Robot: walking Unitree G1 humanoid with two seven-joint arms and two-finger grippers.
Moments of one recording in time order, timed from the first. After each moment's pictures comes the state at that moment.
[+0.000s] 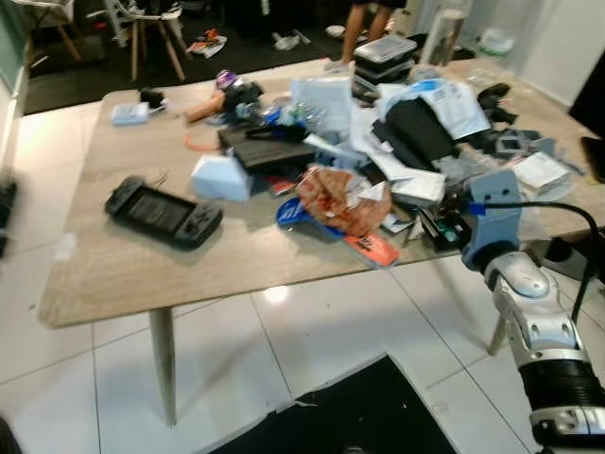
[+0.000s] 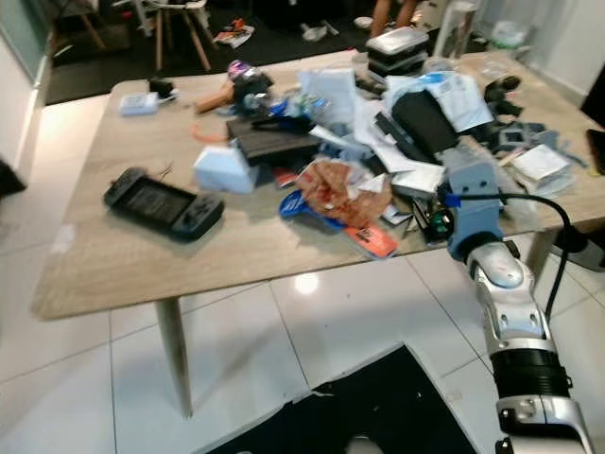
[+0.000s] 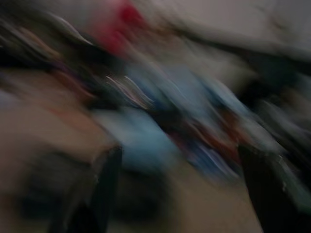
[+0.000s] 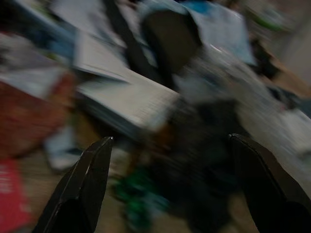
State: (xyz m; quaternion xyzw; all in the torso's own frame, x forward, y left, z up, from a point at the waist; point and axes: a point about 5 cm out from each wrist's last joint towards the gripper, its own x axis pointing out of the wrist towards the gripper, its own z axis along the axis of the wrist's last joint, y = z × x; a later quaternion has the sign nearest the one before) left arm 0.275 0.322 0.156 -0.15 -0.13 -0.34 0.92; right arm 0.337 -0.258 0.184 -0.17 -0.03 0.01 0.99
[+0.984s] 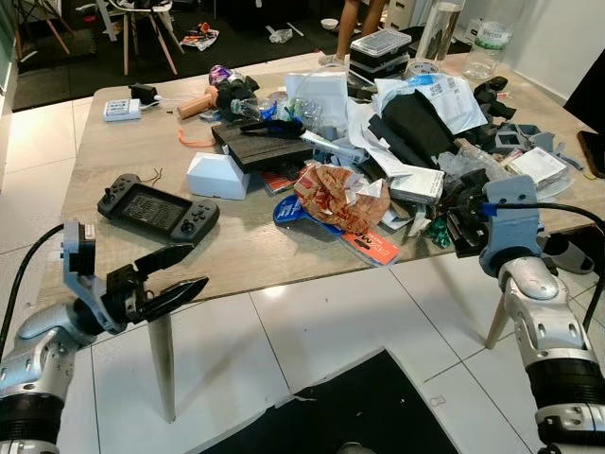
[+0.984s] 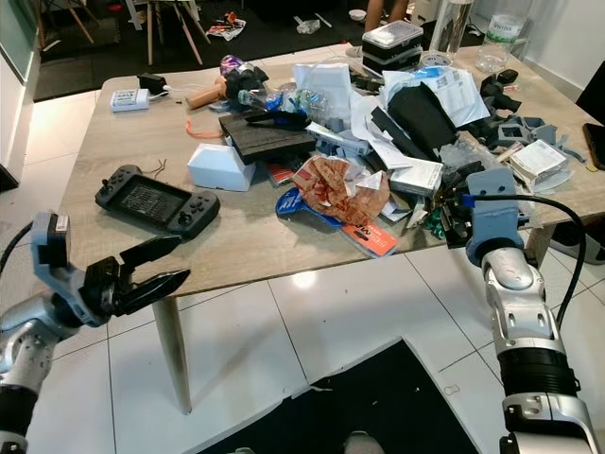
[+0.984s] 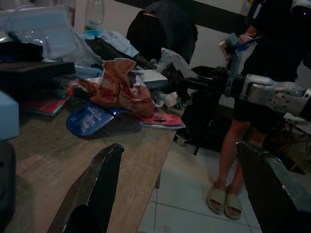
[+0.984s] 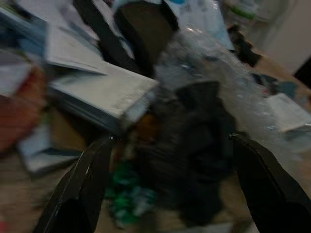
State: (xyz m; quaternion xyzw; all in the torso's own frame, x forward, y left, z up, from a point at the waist) left arm 0.275 0.241 0.146 -0.10 -0.07 -0.54 0.83; right arm 0.334 -0.259 0.173 -0.14 -0.04 -0.02 0.99
